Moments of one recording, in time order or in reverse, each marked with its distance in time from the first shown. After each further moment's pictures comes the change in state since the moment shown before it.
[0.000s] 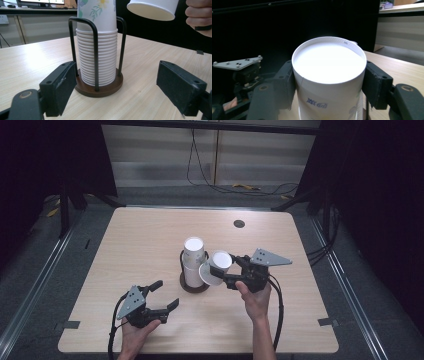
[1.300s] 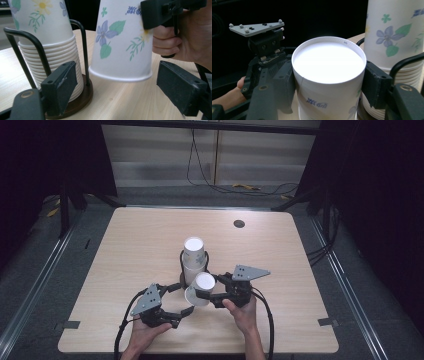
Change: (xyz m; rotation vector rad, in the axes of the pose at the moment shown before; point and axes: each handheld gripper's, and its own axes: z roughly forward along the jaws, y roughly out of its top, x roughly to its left) left arm -0.019 0.015 0.025 0.052 -0.213 0.077; right arm 0.013 -0.048 0.027 0.098 0.187 0.020
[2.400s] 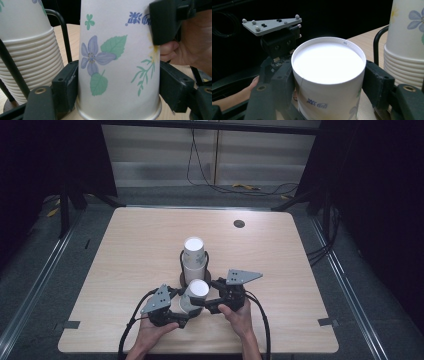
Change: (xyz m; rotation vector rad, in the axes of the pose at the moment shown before) left arm -0.003 -0.003 0.018 0.037 -0.077 -0.001; right arm 0.003 -0.013 0.013 0.010 0.093 0.030
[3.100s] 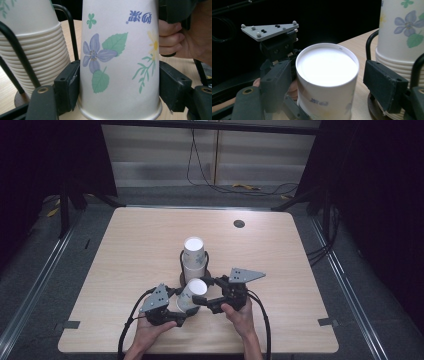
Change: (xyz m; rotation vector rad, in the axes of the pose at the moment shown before) left arm 0.004 0.000 -0.007 0.052 0.022 0.003; right arm -0.001 0.003 -0.005 -0.022 -0.036 0.016
